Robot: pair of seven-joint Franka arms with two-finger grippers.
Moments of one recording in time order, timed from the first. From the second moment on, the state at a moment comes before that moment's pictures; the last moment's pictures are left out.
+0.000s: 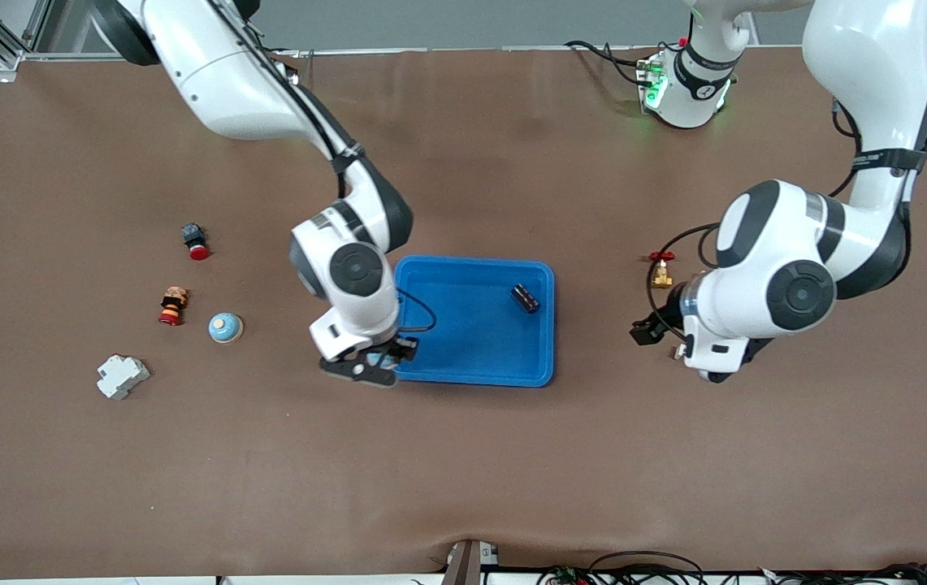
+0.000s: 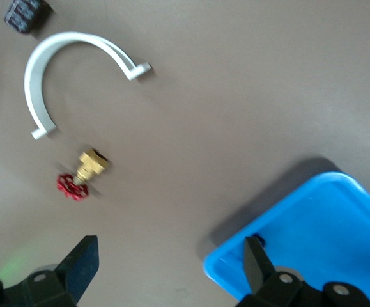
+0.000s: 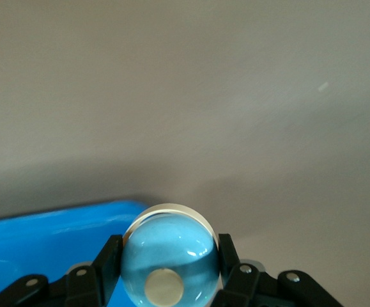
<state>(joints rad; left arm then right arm) -0.02 0.51 -0.38 -1.48 0.03 1.75 -1.09 0.46 0.73 0.05 -1.40 -0.17 2.15 0.78</state>
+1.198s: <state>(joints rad) -0.27 0.71 -0.38 -1.47 0.10 2.08 -1.51 0.01 0.63 0.05 -1.69 -0.07 2.41 -0.02</state>
